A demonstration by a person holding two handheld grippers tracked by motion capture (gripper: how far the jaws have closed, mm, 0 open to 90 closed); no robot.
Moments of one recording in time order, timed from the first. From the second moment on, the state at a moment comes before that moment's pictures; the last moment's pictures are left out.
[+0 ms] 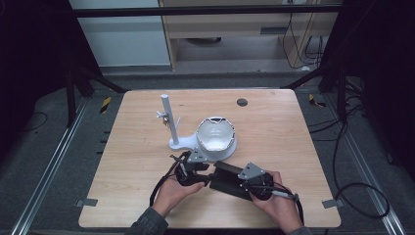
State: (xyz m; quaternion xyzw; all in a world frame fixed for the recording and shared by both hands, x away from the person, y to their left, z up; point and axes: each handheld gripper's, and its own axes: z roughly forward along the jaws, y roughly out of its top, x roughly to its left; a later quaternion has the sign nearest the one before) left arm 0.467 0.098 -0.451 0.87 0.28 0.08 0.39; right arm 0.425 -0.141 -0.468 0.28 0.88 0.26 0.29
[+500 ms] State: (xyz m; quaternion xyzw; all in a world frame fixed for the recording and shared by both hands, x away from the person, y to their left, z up) left arm 0.472 0.106 -0.447 0.87 0.26 0.05 0.41; right arm 0.415 -0.173 -0.442 0.27 0.86 0.34 0.27
